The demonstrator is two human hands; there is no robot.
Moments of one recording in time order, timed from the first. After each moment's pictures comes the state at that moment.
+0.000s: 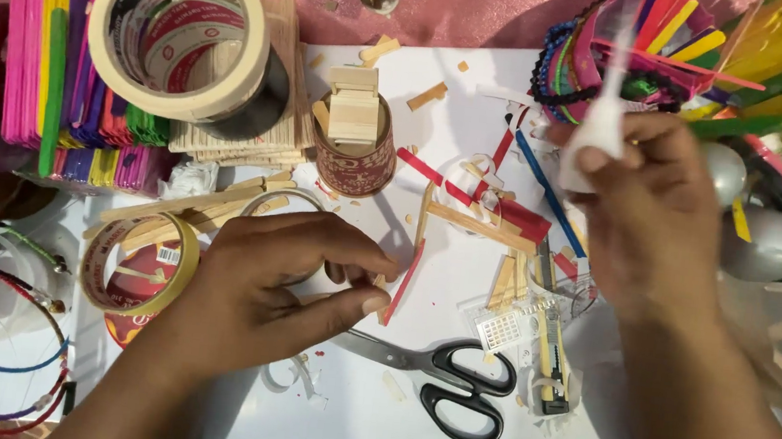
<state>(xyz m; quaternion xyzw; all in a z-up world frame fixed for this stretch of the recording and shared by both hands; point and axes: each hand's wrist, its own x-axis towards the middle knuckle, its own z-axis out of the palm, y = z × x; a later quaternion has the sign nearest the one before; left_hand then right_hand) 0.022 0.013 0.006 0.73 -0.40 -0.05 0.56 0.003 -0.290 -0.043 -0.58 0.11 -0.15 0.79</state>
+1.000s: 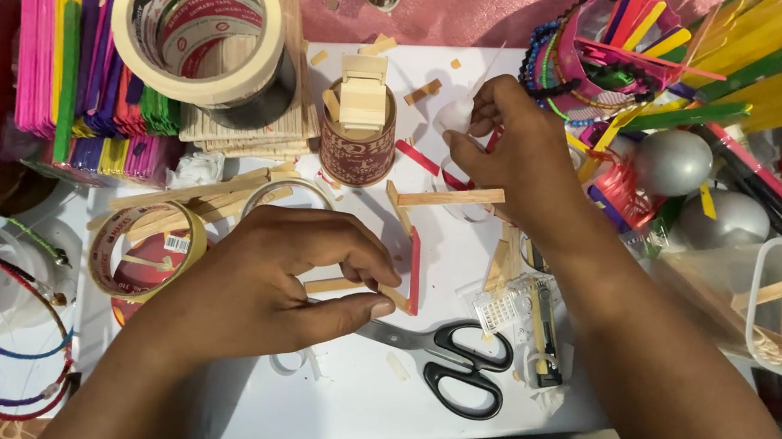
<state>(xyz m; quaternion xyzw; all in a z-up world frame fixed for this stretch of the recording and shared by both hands) 0.022 0.024 0.015 0.74 -0.45 -0.10 0.48 0.064 -0.260 -0.079 -0.92 -0.03 -0.11 0.38</state>
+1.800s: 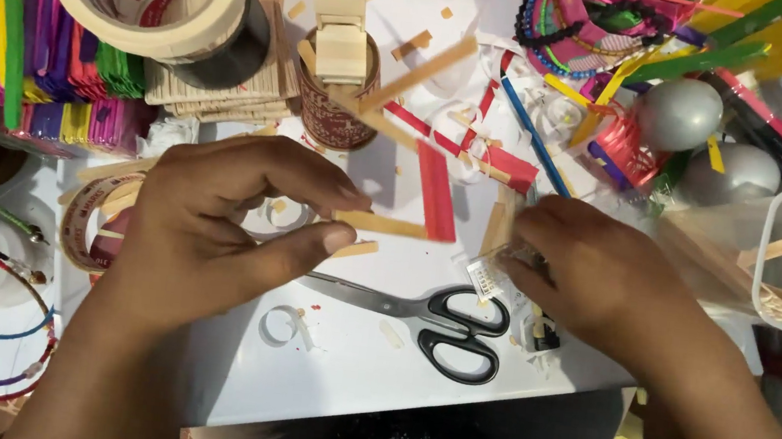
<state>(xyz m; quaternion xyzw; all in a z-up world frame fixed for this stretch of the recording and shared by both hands) 0.017 0.029 0.021 0.72 -0.37 -0.06 0.58 -0.067 -0.279 -0.020 -0.98 -0.05 0.19 0.08</state>
